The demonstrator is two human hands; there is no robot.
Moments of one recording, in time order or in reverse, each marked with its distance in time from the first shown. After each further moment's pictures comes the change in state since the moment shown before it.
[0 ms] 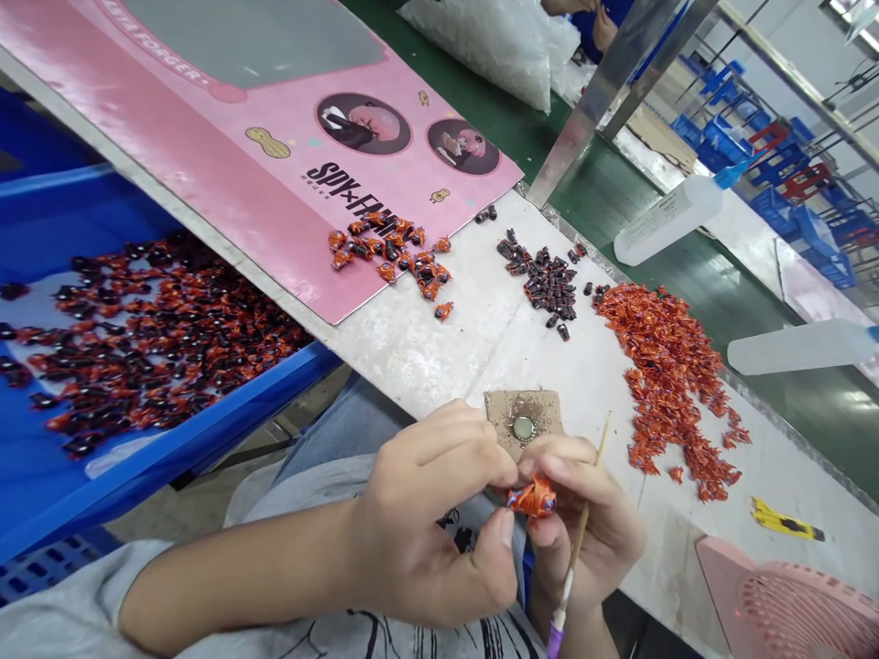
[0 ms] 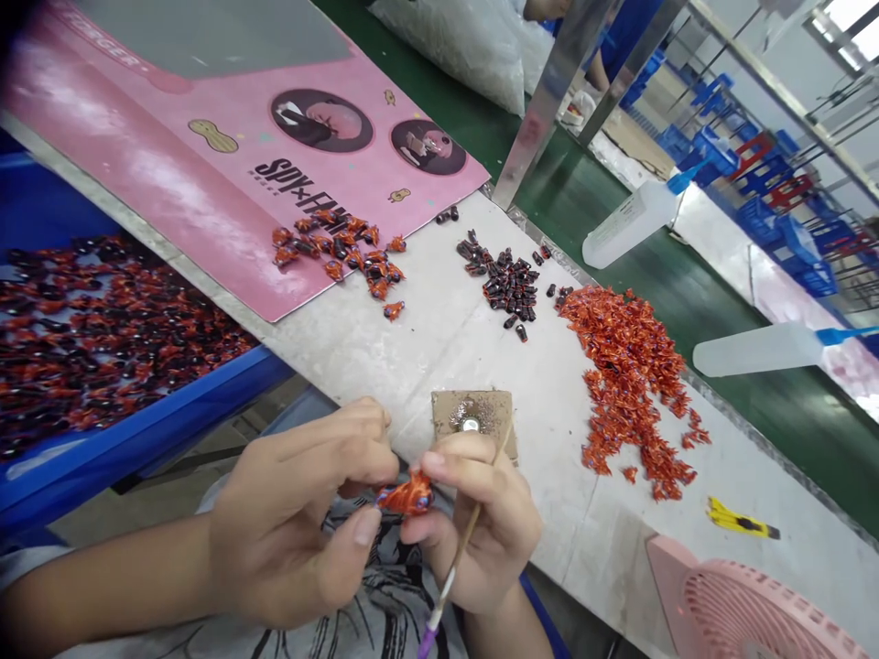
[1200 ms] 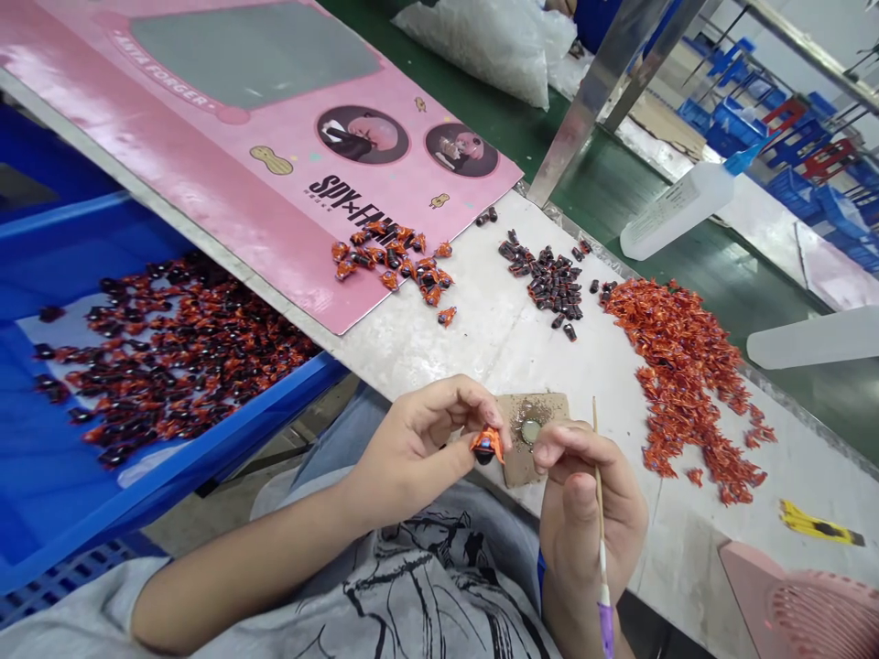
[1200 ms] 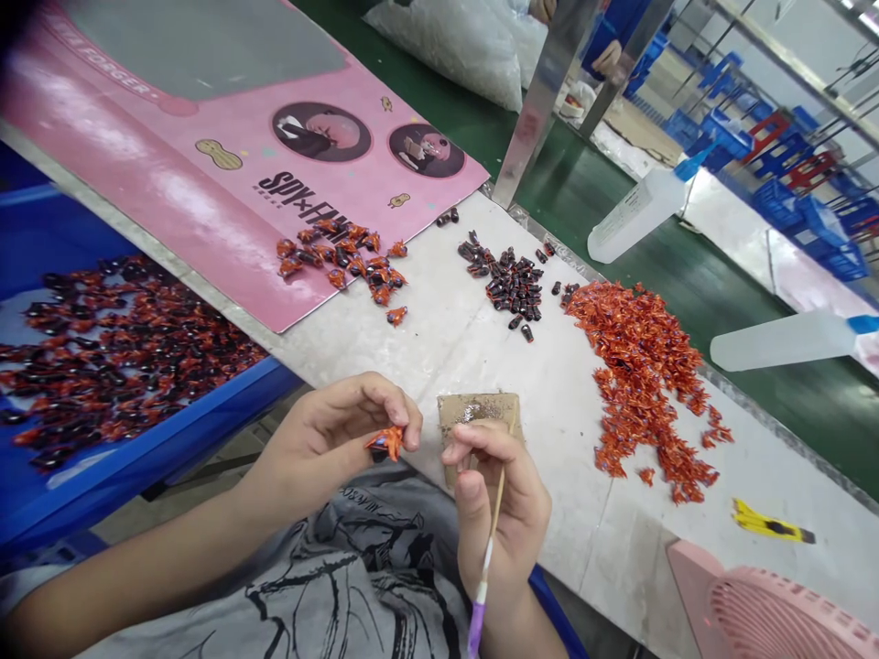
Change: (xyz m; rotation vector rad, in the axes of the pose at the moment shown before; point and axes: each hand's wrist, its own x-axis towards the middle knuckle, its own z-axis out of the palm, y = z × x) left_hand -0.006 -0.035 -0.008 -0.756 -0.033 -0.627; right_hand 0.007 0.003 0.007 0.036 0.118 -0.041
